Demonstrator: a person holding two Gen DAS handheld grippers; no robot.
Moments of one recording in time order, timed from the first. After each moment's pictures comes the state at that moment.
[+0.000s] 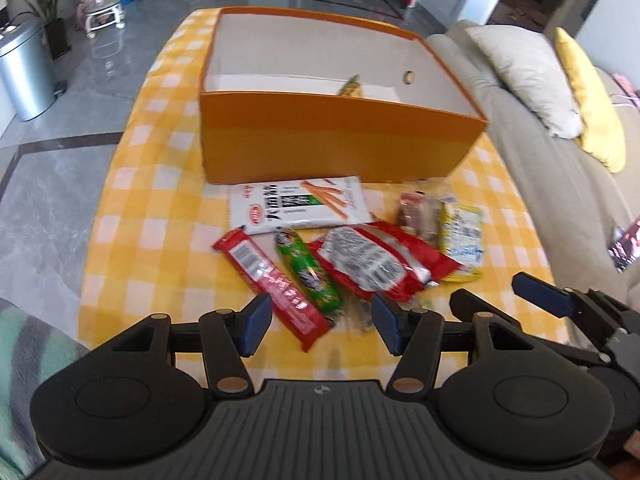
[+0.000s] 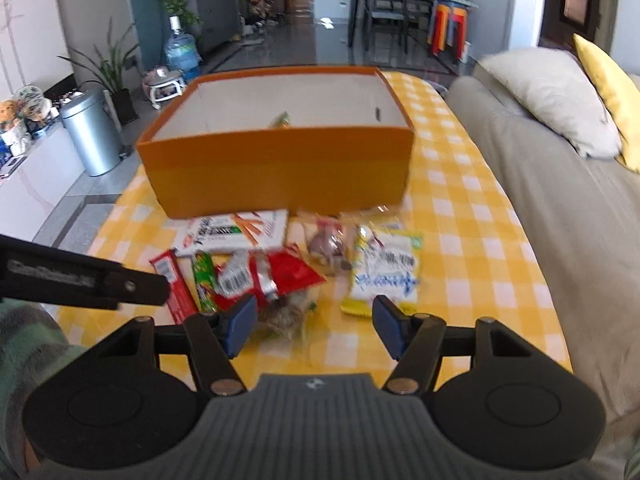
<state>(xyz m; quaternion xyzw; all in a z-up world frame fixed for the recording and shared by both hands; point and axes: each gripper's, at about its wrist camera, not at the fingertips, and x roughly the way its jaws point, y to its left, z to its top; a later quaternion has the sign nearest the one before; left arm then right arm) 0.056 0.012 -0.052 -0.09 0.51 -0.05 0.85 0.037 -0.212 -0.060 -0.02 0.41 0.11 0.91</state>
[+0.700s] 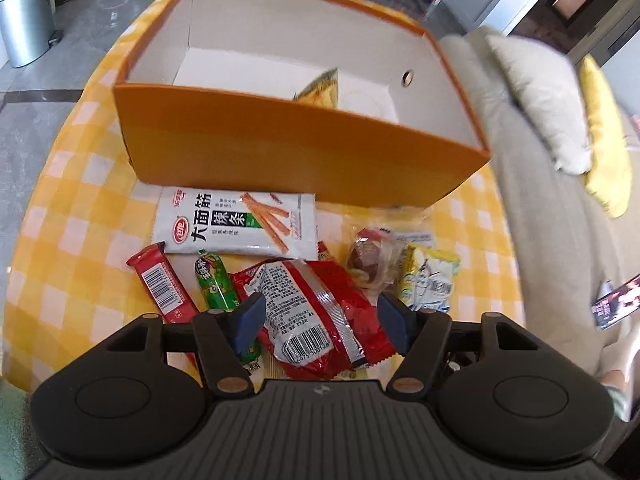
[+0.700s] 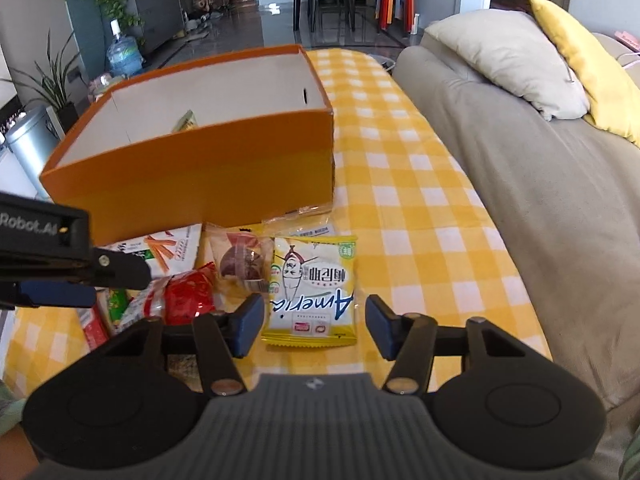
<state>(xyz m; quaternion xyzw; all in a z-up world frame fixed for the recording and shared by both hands) 0.128 -0.036 -0.071 -0.15 0.55 -0.04 0.82 0.093 -0.251 -0.088 0.02 0.44 0.03 0.90</state>
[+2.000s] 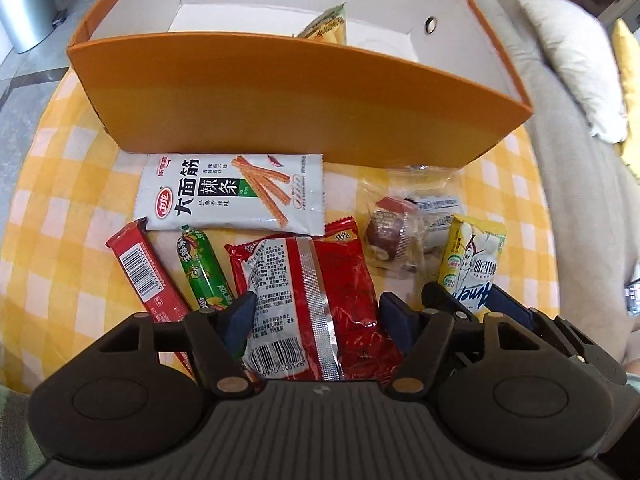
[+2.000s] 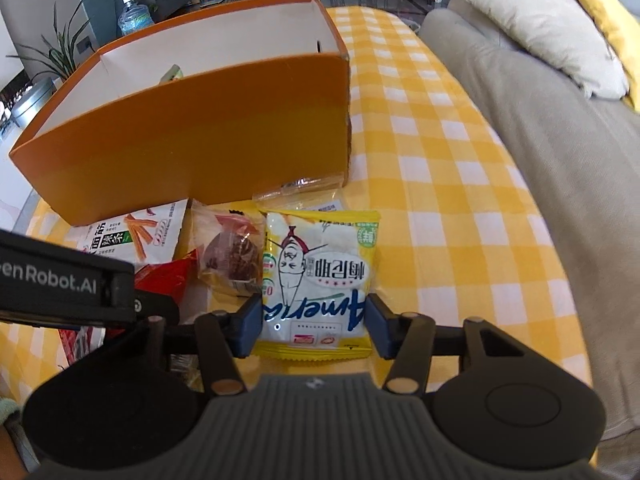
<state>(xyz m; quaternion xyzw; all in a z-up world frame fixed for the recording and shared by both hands) 0.142 -0.052 -0.100 -0.14 0.59 -0.03 0.79 0.132 -0.253 -0.126 0.01 0.48 0.06 0.87</state>
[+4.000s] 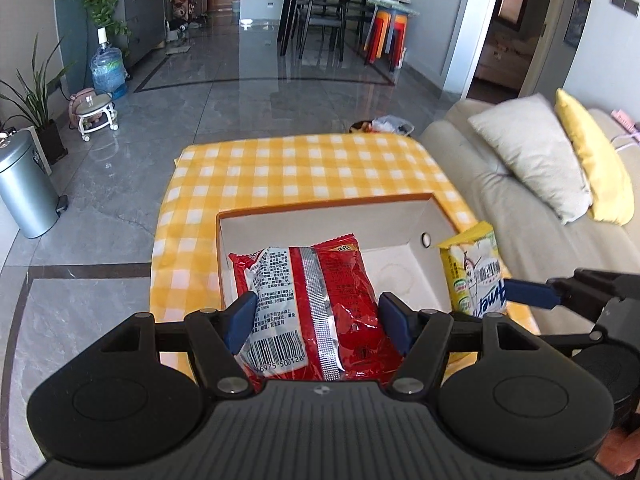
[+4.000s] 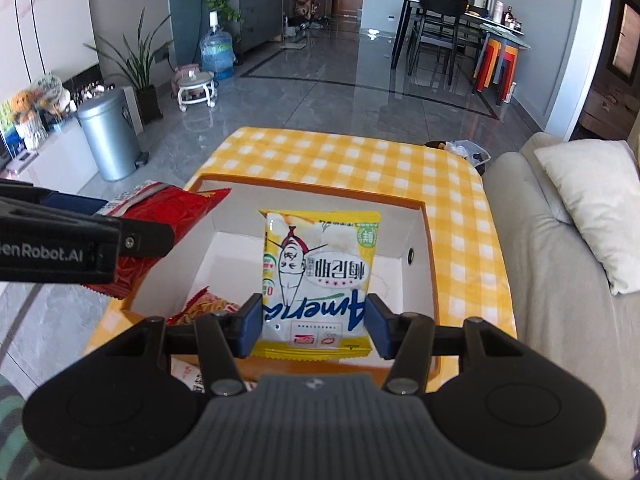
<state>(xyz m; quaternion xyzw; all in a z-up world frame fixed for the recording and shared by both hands) 0.206 0.030 0.042 -0.02 0.42 -0.06 0.90 0.214 -0.168 0.043 -0.07 0.40 0.16 0.90</state>
